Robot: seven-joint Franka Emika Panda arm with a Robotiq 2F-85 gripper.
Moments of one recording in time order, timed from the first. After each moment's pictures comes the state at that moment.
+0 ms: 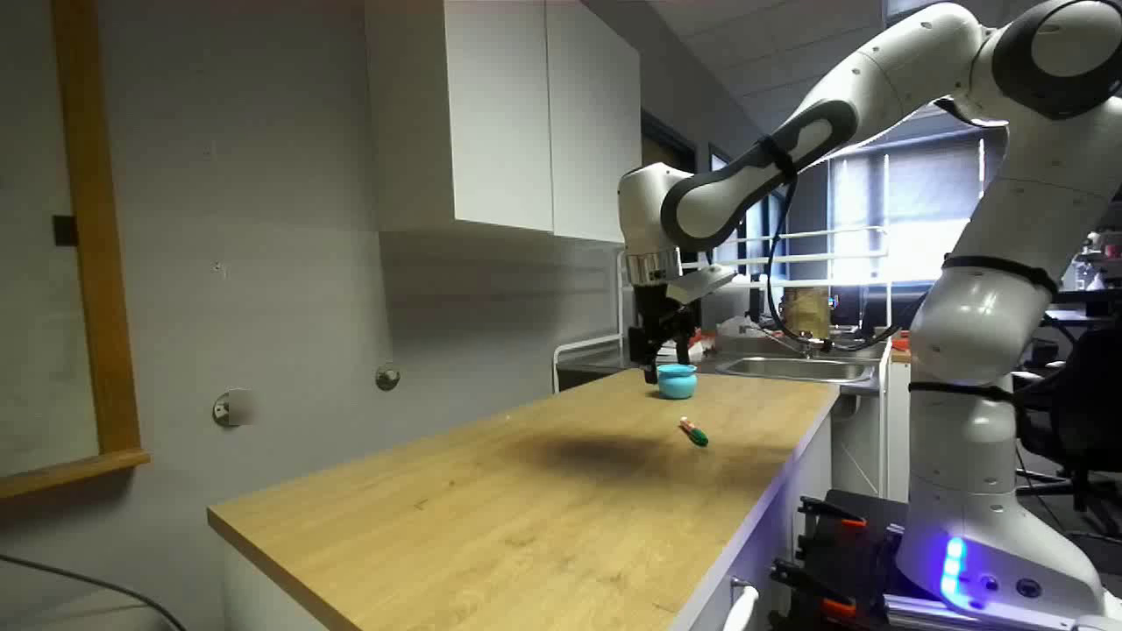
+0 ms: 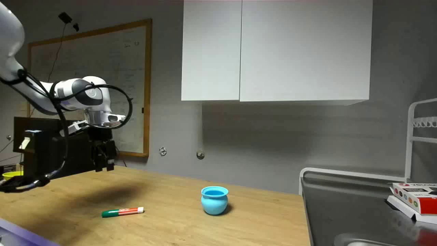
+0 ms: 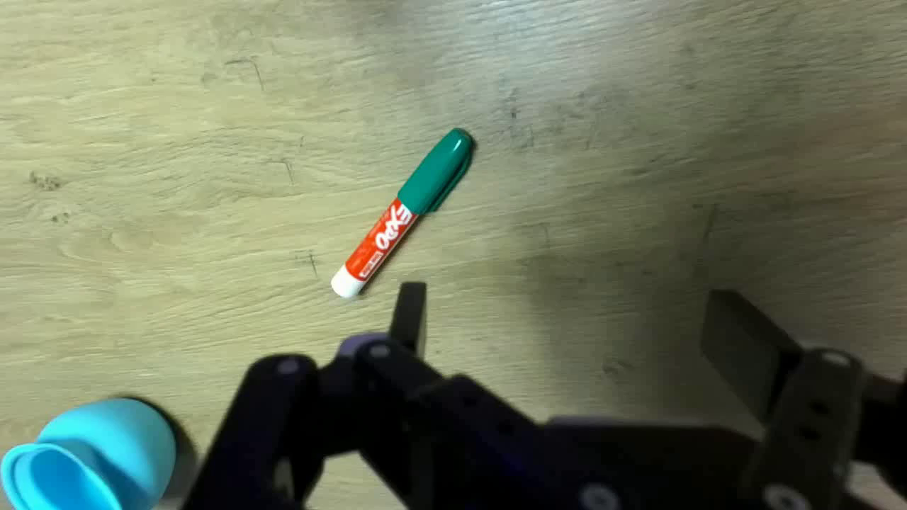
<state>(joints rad) -0.04 -0.42 0.28 -2.49 -0.12 2.03 0.52</state>
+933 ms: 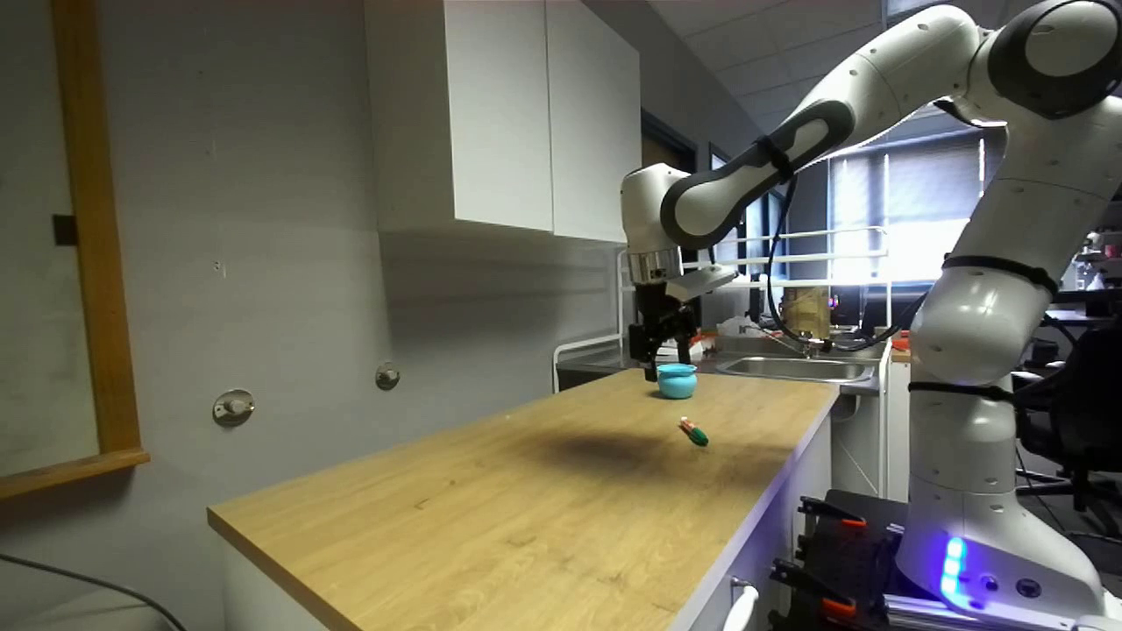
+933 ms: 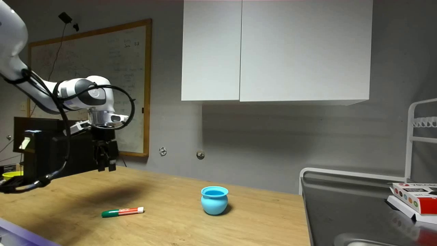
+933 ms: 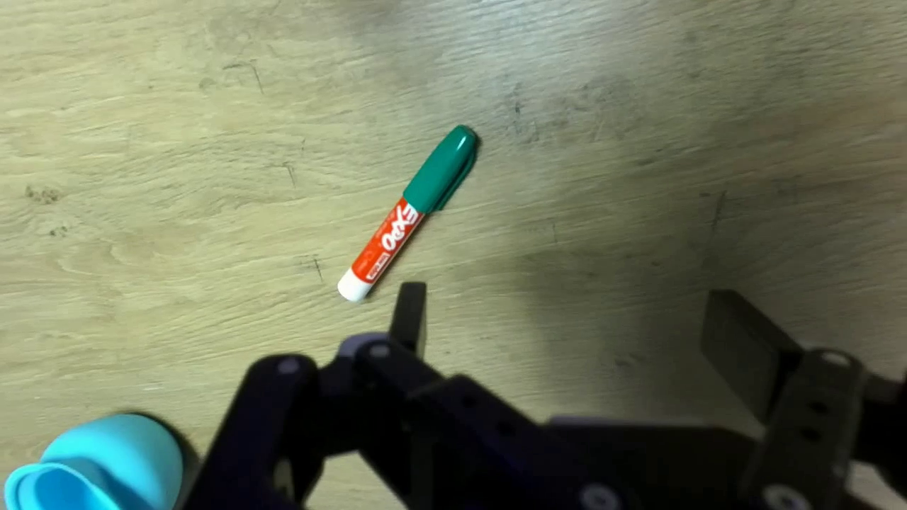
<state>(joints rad) -0.03 -0.42 0.24 -2.49 -0.11 2.04 0.52</state>
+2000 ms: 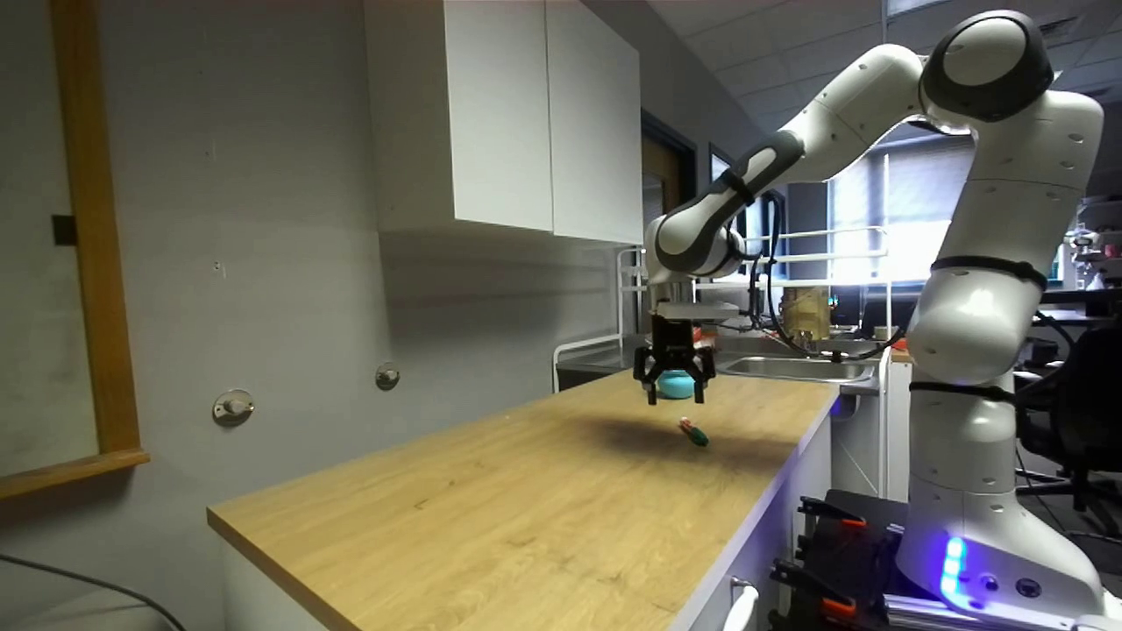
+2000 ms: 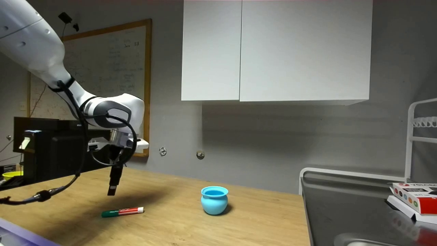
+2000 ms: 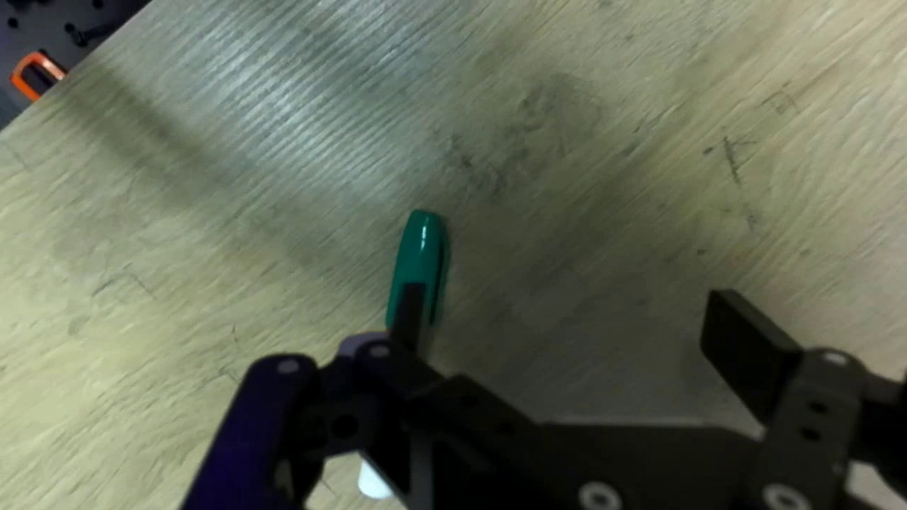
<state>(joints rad) -0.08 -0.29 0.05 -2.56 0.20 2.16 0.56</state>
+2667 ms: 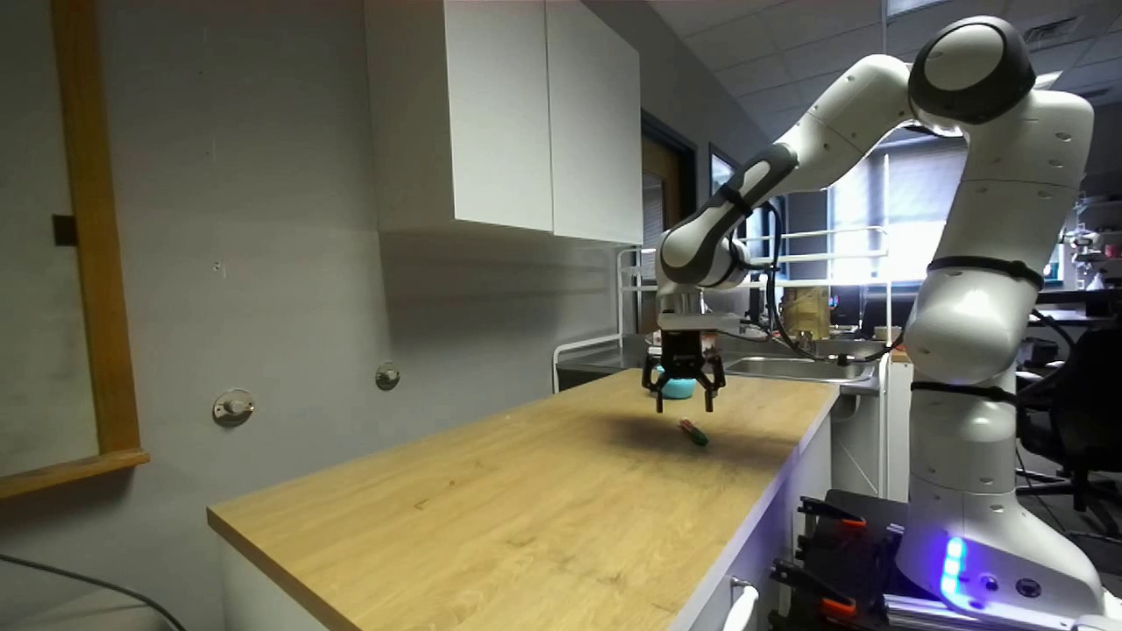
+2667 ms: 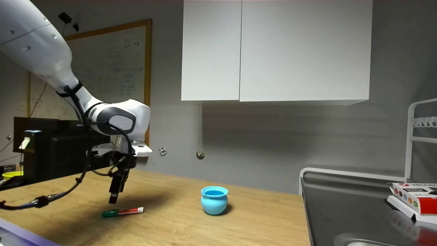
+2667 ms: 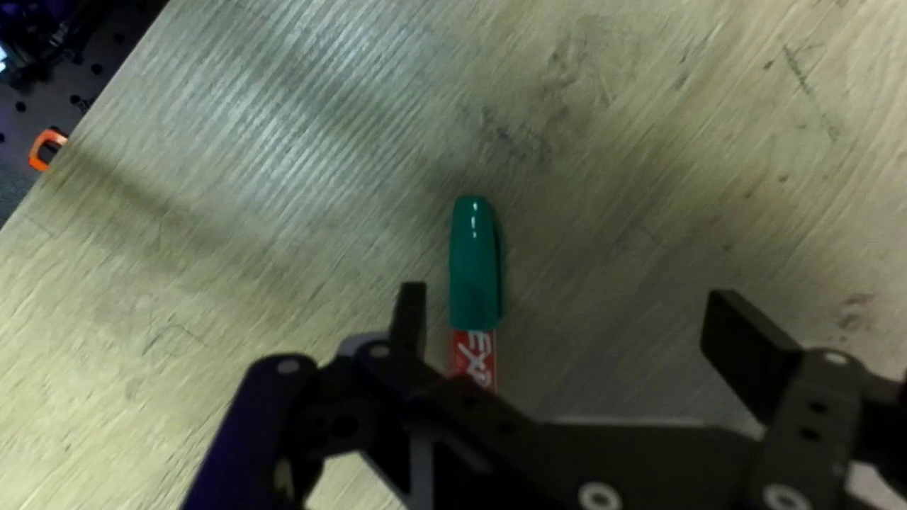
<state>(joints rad) -0.12 -0.26 0.03 -2.59 0.21 2.20 0.69</state>
